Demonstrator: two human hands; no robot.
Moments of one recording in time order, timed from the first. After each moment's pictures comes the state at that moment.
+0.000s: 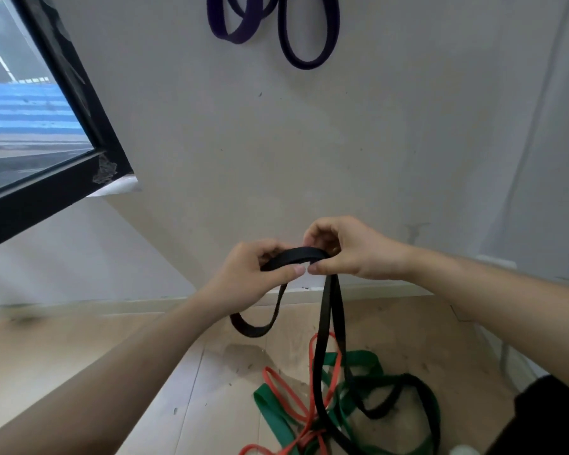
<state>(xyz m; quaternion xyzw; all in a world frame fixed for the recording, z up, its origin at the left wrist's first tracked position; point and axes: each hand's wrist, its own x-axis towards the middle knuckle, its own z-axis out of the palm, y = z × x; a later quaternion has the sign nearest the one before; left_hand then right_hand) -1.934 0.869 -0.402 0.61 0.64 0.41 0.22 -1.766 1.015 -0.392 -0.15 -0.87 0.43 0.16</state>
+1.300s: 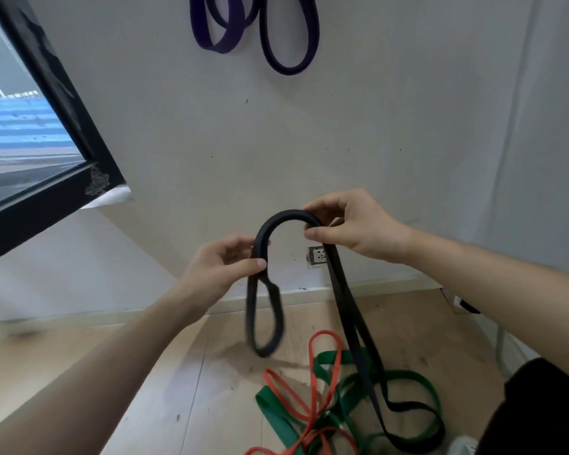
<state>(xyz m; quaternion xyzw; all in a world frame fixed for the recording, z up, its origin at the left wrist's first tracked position) -1.952 0.852 -0.389 0.50 0.64 0.50 0.31 -1.752 1.014 -0.365 -0.17 -0.84 0.43 0.29</state>
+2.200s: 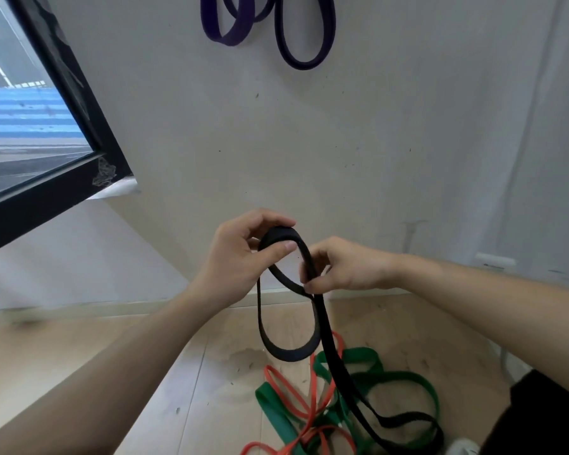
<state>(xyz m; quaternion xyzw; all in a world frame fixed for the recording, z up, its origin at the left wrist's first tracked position) -1.924 0.858 -0.375 0.60 0.60 0.52 0.13 -1.769 1.004 -0.406 -0.16 -0.89 0.43 0.05</state>
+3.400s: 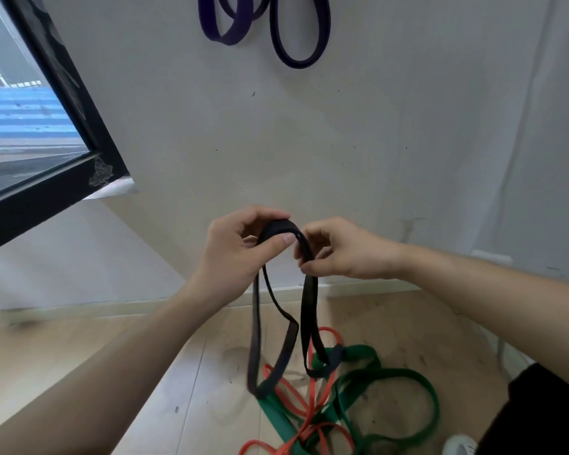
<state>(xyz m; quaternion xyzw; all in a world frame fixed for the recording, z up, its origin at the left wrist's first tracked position) -1.912 0.853 -0.365 0.55 0.61 0.55 0.14 -1.761 0.998 -0.386 -0.15 -0.88 0.43 0.14</state>
